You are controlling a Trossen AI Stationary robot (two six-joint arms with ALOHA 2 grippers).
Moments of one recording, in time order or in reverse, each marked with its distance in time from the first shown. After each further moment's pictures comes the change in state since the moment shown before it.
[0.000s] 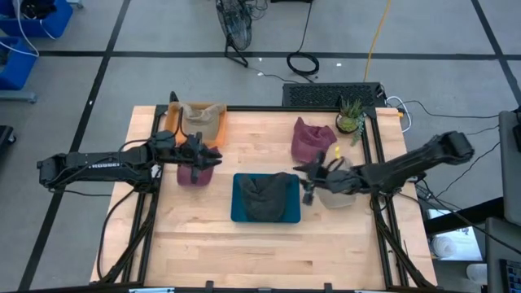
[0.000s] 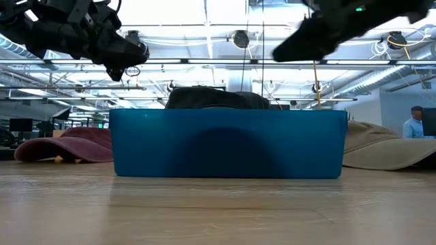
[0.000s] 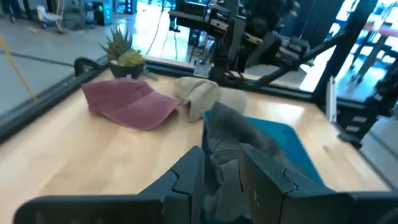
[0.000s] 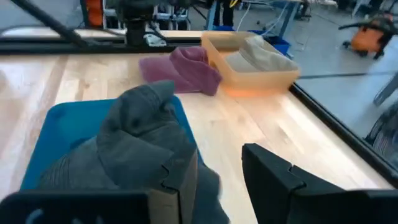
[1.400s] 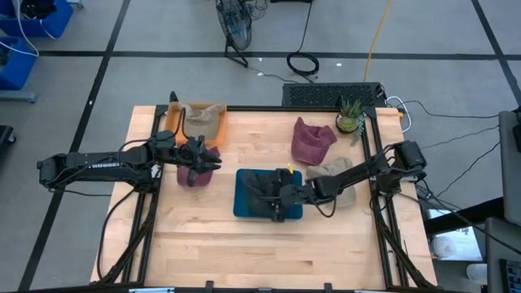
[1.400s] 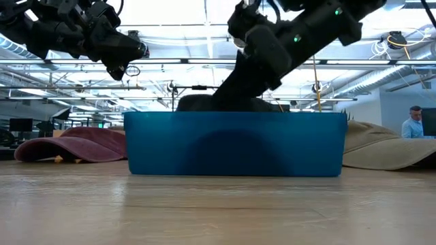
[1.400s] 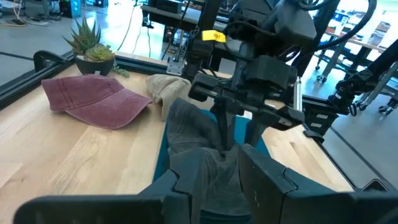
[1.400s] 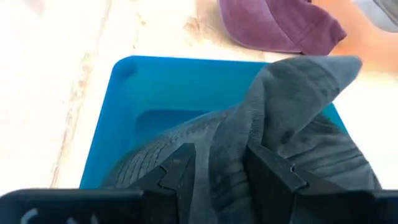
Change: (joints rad) left arm 0.000 0.000 0.001 0.006 0.117 -0.045; right arm -0.021 0.591 0.359 0.007 -0.269 -0.016
